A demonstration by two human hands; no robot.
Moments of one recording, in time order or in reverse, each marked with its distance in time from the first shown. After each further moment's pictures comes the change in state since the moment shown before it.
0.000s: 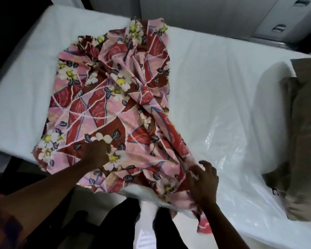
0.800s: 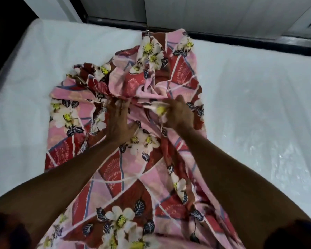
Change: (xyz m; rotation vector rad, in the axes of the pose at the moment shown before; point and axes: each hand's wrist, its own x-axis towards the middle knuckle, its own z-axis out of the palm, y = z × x) left_hand 0.322 -0.001 -0.119 -0.260 0.397 0.212; right_hand 0.428 -0.277 0.083 0.084 -0.027 -0.209
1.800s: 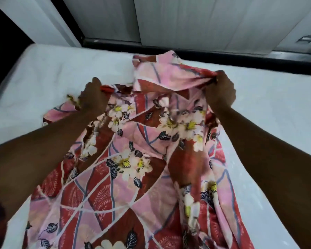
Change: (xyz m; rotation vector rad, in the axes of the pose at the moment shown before) left_hand 0.157 0.015 -0.079 0.194 0.170 -0.249; right_hand 0.105 0.070 -0.128 0.166 0.342 0.419
